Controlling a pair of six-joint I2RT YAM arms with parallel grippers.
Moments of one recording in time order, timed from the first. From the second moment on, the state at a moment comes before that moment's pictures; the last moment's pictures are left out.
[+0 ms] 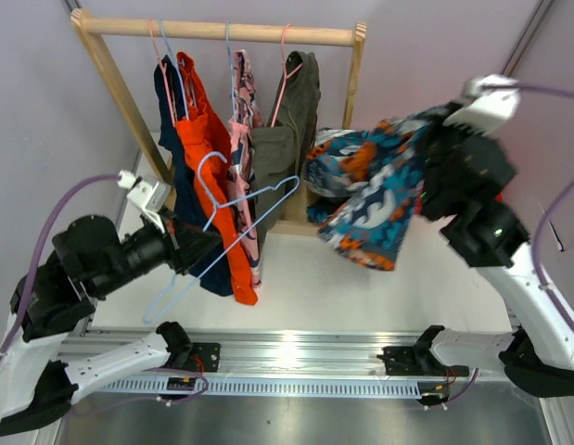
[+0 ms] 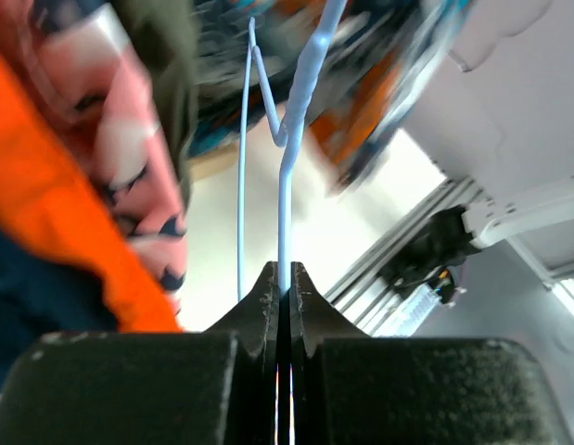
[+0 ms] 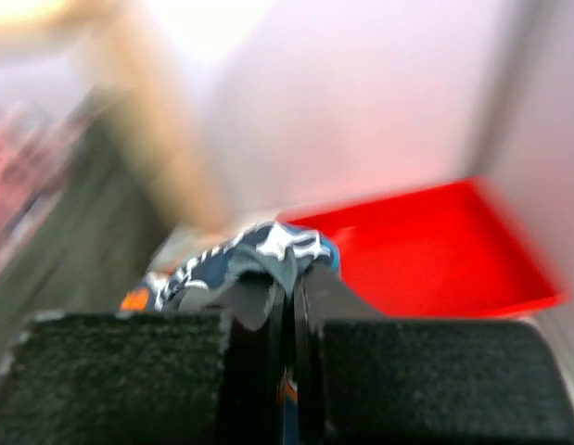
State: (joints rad) left arm -0.87 0.80 1.53 -0.98 -0.03 -0.38; right arm 0.90 1.14 1.63 -0.25 1.04 -0.06
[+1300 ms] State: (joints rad) left arm -0.87 0.47 0.86 -0.79 -0.30 -0.39; right arm -0.01 1.74 1.76 0.06 0.28 0.30
